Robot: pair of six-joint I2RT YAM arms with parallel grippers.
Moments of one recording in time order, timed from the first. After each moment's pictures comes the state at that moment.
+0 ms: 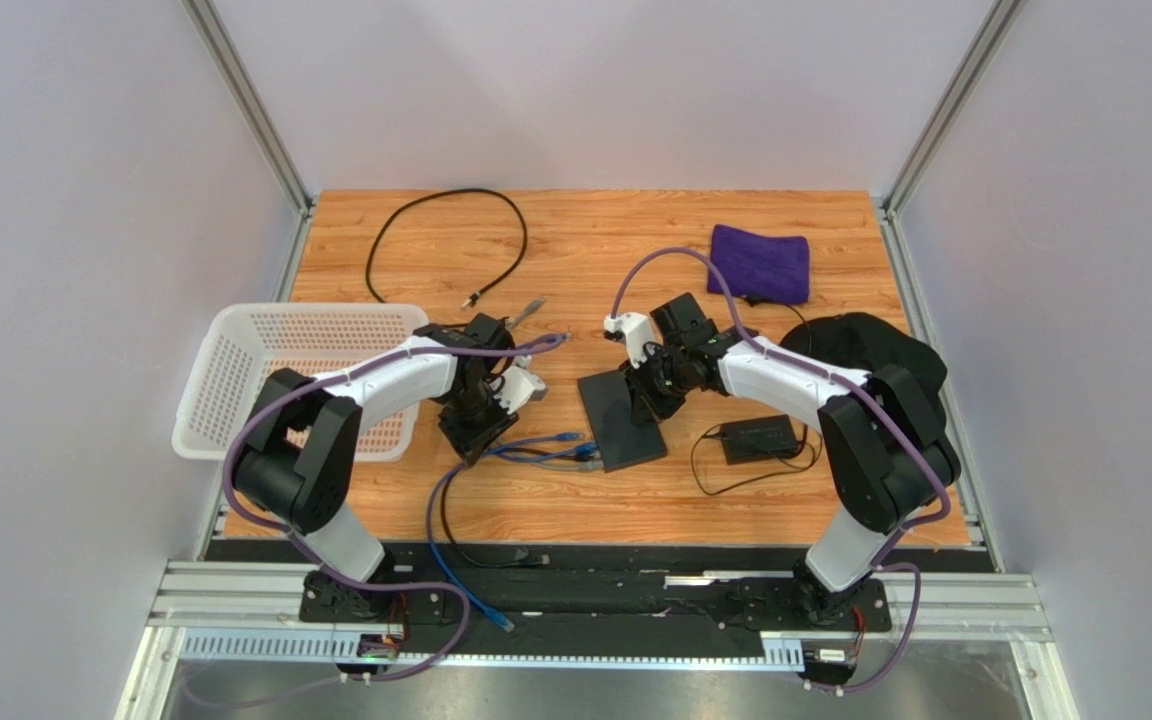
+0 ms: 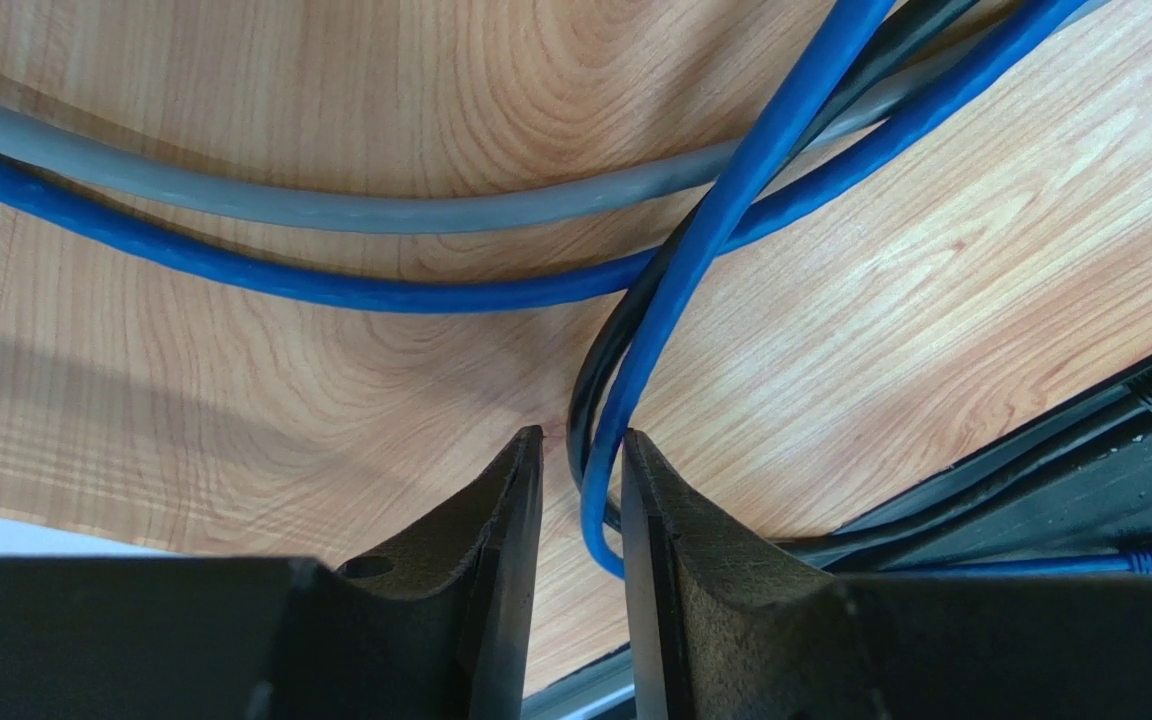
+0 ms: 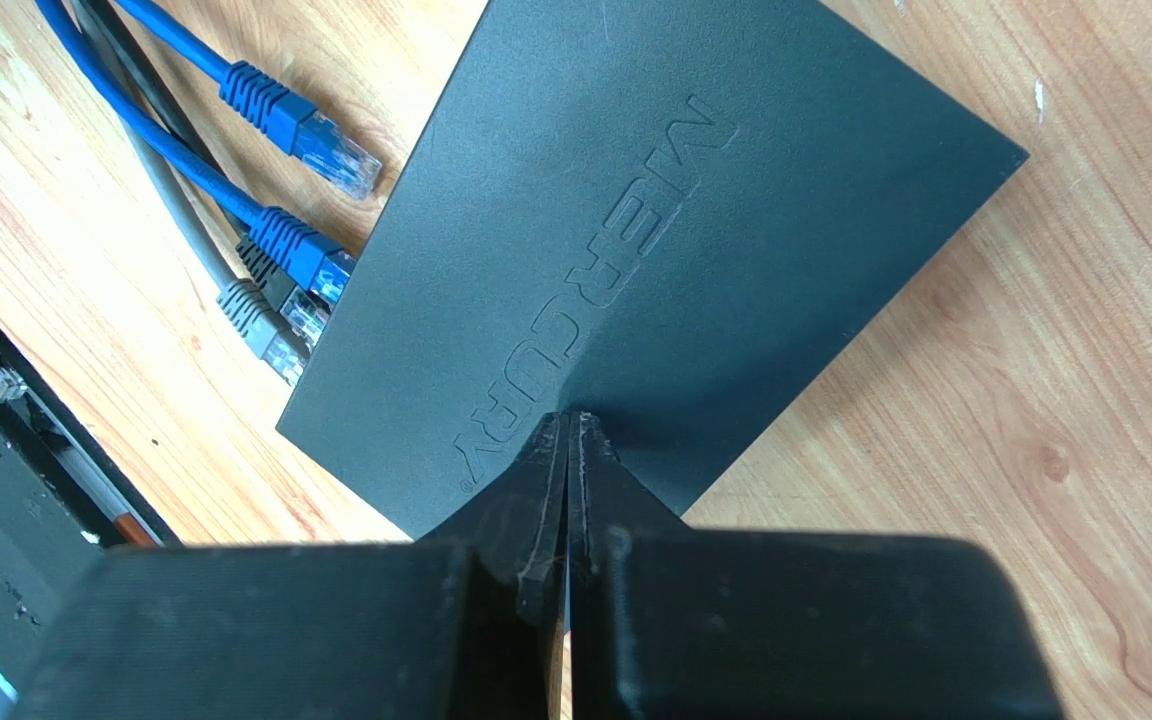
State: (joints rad) left arm -0.50 1.63 0.98 -0.88 0.12 0.40; right arm 0.56 1.68 1.02 -0.41 -0.40 -0.15
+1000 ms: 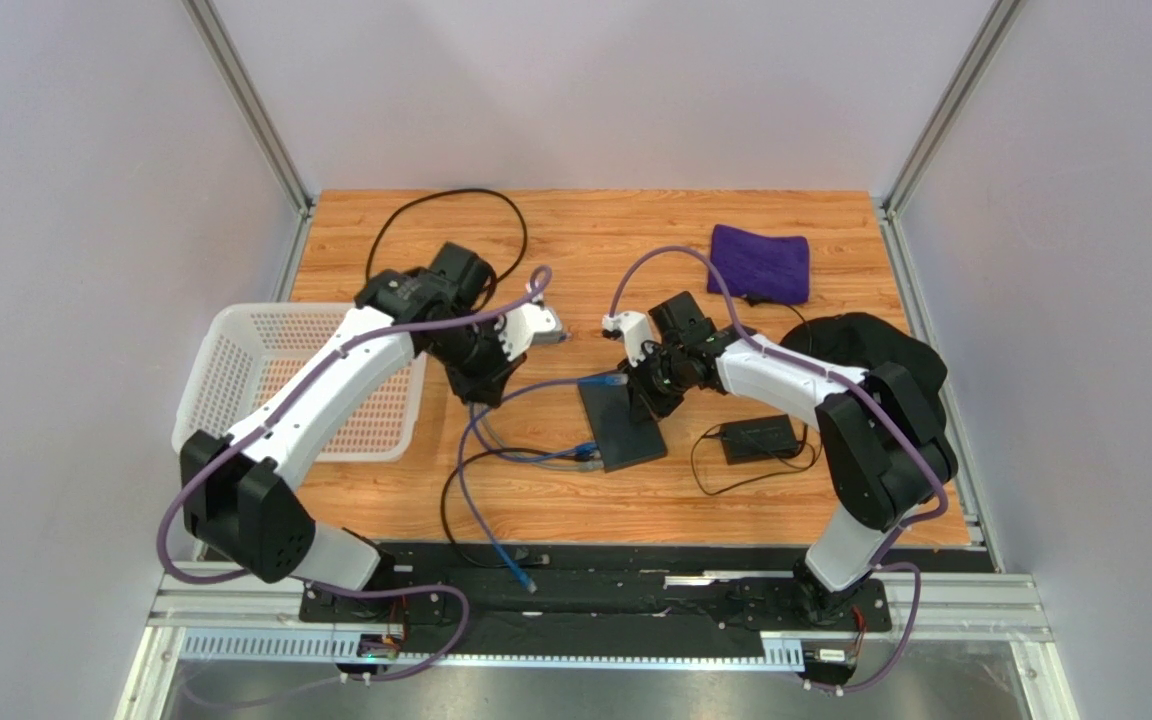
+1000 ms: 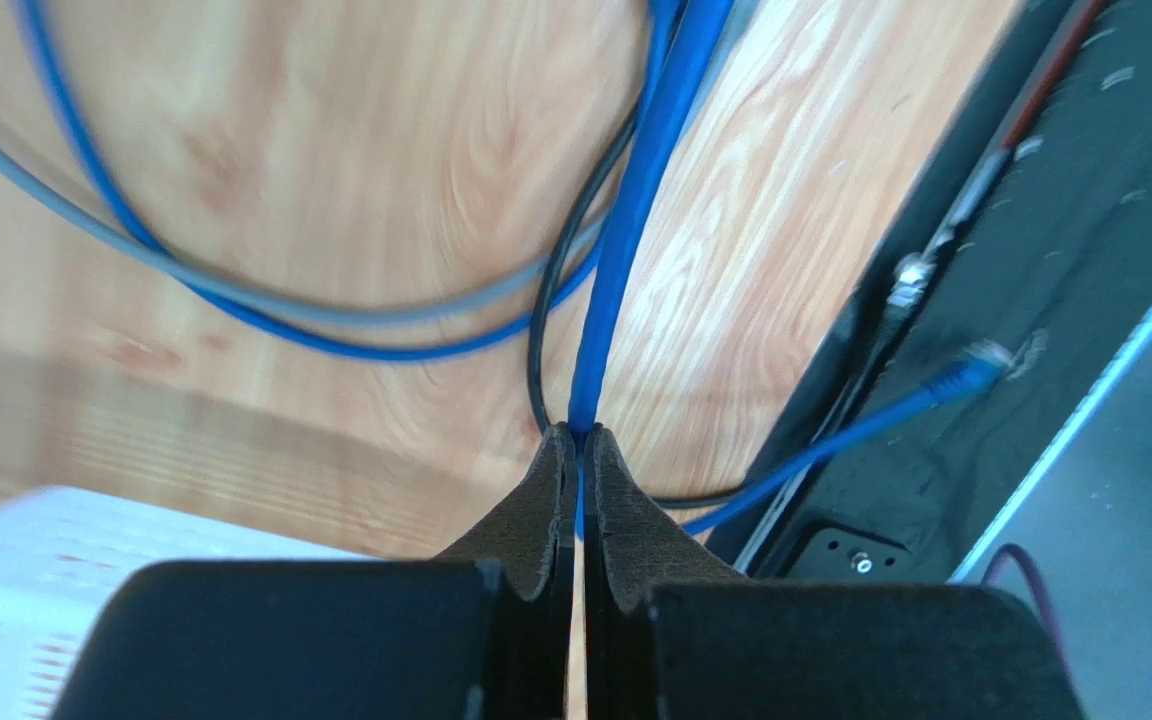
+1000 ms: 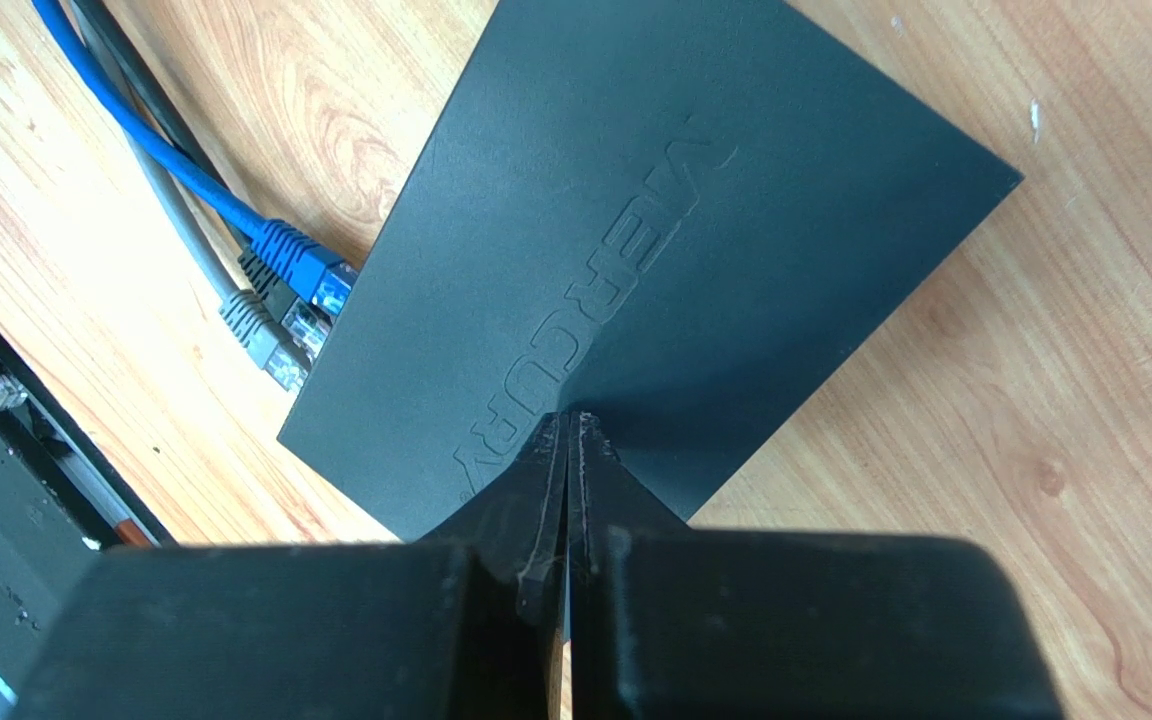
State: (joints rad) left arm -0.49 1.45 1.30 -1.12 0.39 0.58; right arm 0.56 1.69 1.03 -0.41 -0.40 -0.15
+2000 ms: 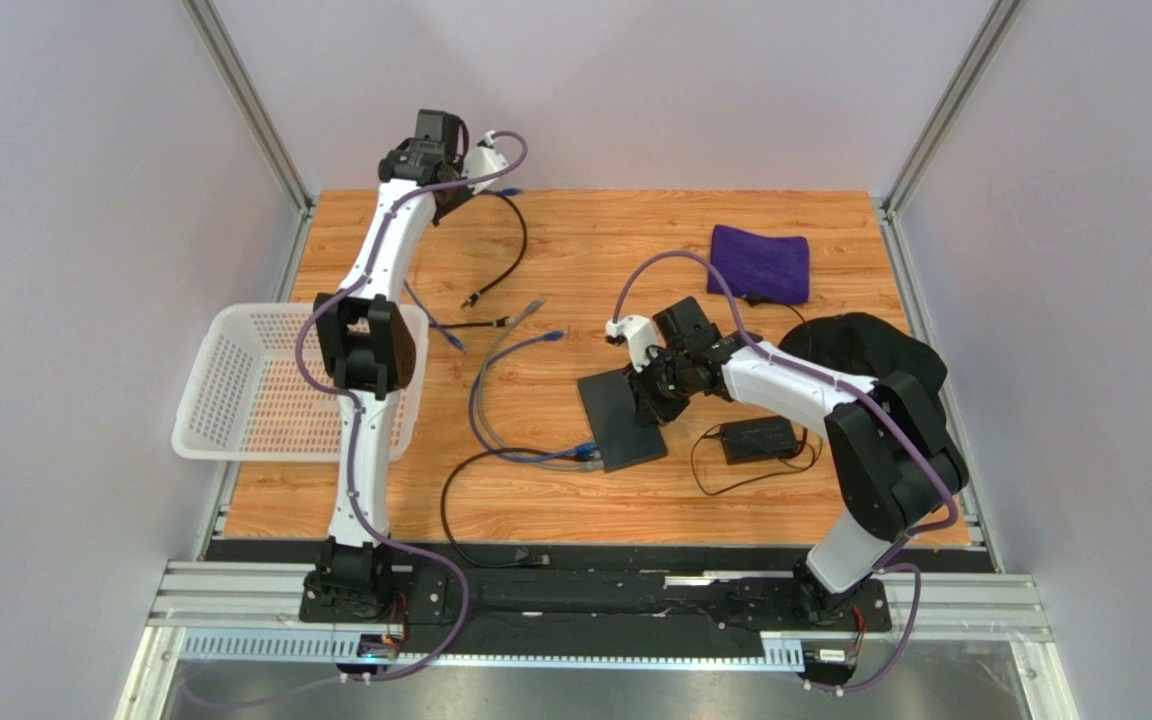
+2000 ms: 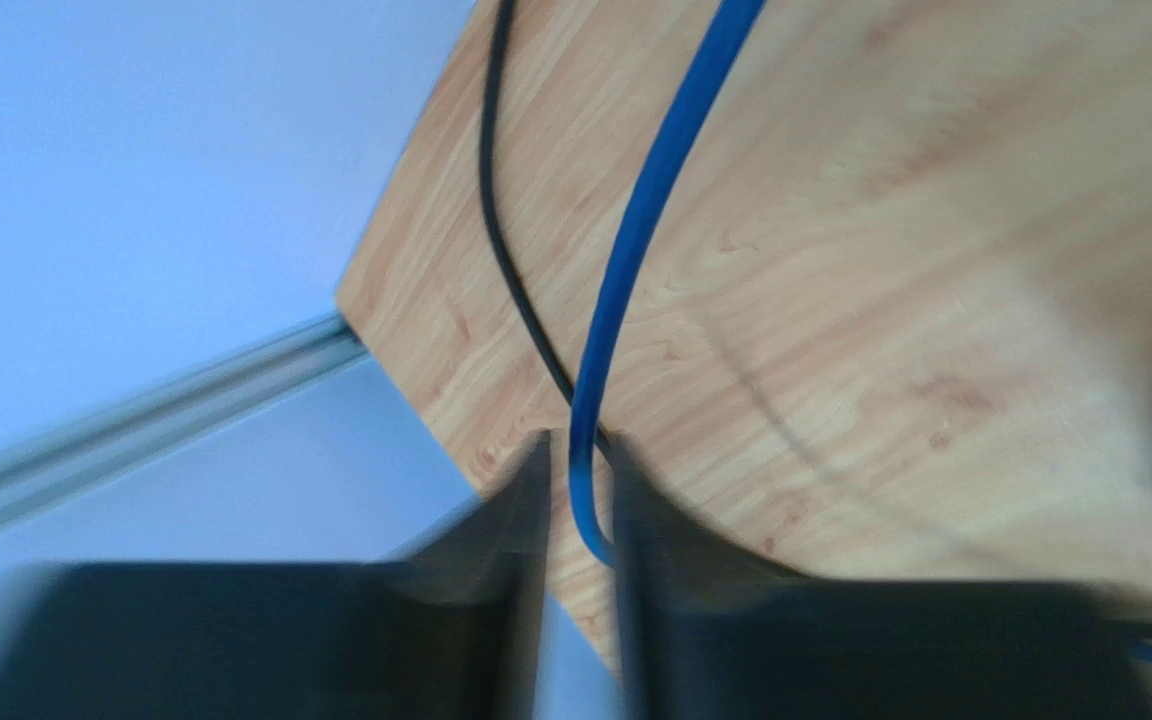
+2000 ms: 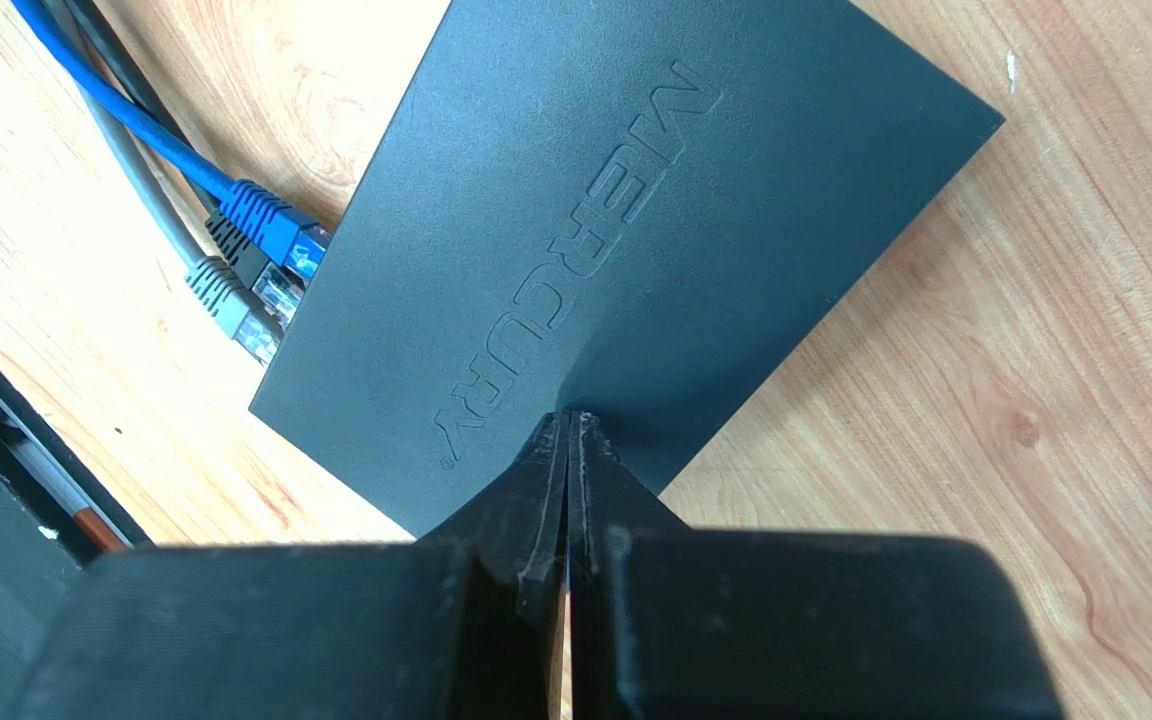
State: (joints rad) left arm -0.16 2.46 2.56 -0.96 -0.16 0.87; right arm 0.56 1.65 0.99 -0.40 -0.37 -0.17
